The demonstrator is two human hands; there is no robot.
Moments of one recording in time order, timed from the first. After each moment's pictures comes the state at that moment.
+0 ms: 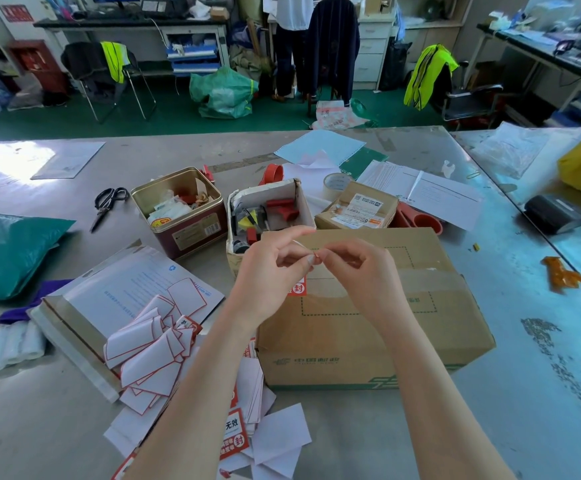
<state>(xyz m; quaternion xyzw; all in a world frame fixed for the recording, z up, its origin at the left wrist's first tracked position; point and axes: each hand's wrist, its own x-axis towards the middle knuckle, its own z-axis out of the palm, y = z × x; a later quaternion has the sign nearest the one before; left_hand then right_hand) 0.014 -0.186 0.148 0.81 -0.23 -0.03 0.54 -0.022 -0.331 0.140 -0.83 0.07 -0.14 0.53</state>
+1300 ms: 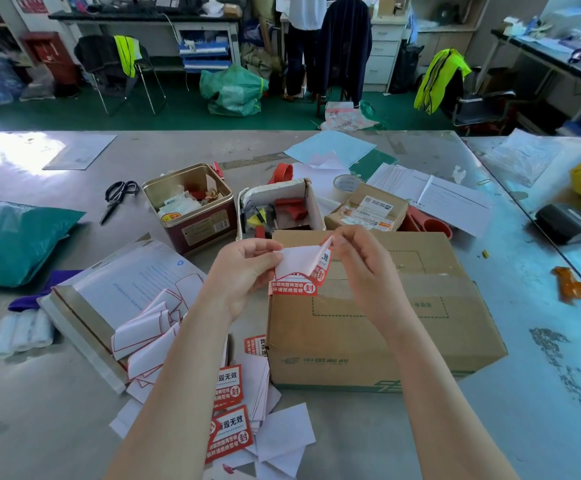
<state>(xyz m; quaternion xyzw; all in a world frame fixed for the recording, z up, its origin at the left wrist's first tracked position) 0.037 -0.150 0.134 0.69 0.04 -0.17 0.70 -0.022 -0.316 0.148 -0.79 0.02 -0.12 0.60</state>
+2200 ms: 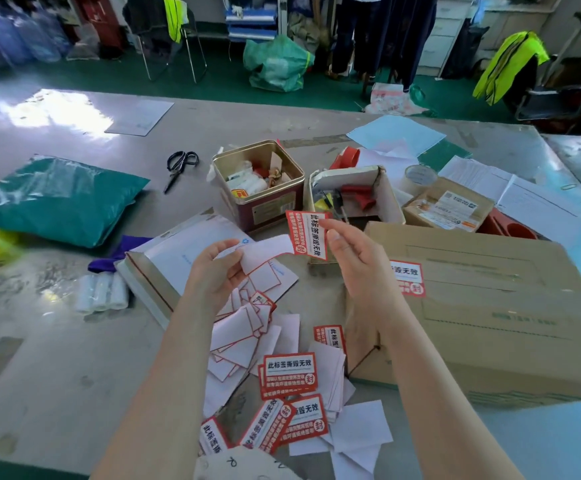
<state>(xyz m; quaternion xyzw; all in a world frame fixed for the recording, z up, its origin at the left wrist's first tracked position) 0.084 0.011 0.068 0.57 0.26 -0.09 0.77 0.027 -0.184 0.124 -0.82 0.00 -0.05 0.57</state>
